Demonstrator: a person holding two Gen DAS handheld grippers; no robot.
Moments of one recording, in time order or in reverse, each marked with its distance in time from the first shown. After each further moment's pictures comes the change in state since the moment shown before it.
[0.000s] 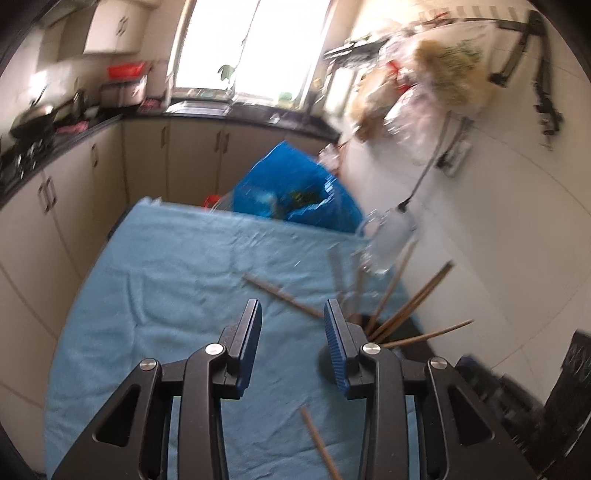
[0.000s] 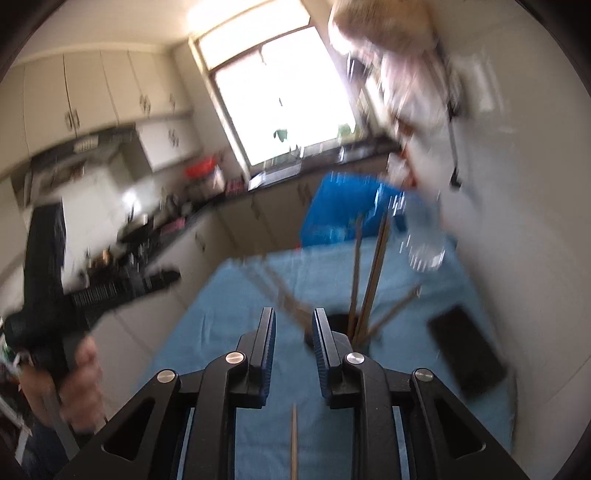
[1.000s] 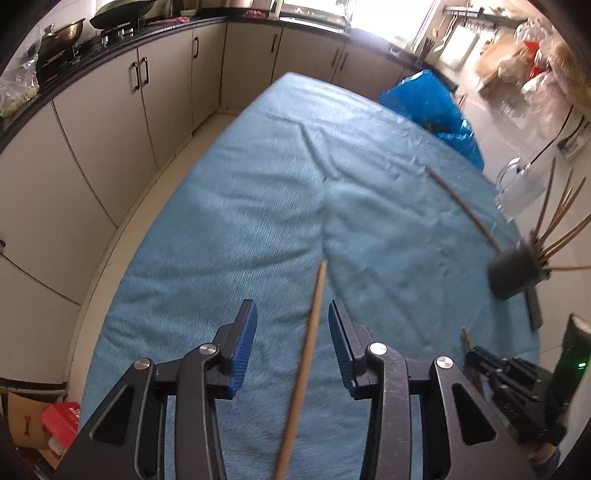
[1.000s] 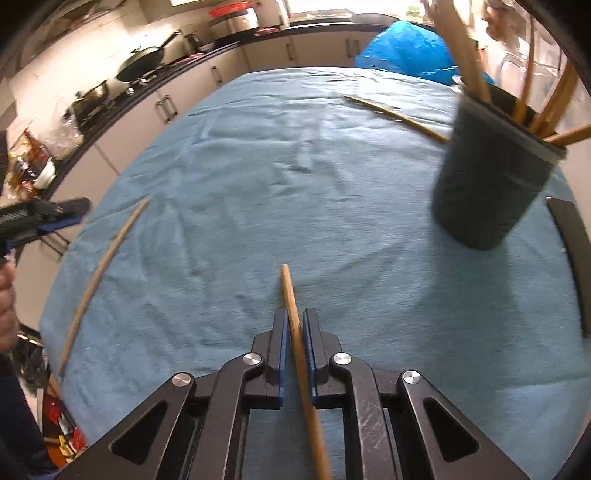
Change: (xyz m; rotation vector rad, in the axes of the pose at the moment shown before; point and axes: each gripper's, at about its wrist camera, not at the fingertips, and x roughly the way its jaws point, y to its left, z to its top) left arm 0.013 0.202 -0.124 -0.218 0.274 0.241; right arm 0.163 0.056 -0.136 -0.214 0.530 0.027
